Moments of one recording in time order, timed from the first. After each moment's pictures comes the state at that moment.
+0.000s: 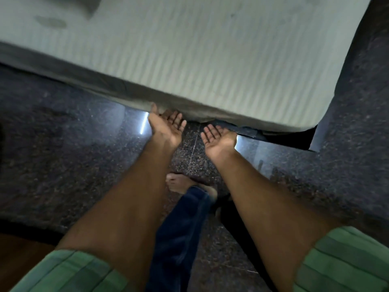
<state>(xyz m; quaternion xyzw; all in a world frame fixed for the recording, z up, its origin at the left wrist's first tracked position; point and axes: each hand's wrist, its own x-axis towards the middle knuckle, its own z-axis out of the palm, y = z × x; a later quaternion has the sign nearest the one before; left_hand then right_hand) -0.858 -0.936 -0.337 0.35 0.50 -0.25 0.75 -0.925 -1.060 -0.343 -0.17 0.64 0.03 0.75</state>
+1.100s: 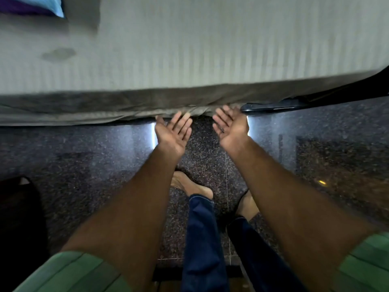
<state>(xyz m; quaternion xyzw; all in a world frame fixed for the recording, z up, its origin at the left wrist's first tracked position) -0.819 -0.825 -0.401 0.46 0.42 -0.41 0.67 -0.887 -0.967 -0.393 -0.17 0.65 -0.05 0.74</state>
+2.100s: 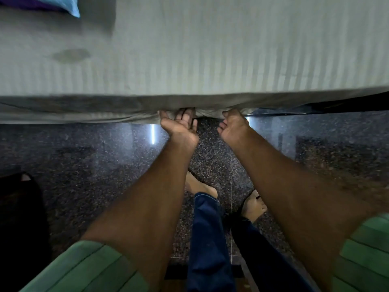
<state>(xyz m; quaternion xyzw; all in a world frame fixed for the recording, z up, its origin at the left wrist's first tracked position) -0.785 -0.843 -0.418 0.42 0.49 -0.29 0.71 -0.840 -0.956 -0.423 -0.24 0.74 0.02 0.63</state>
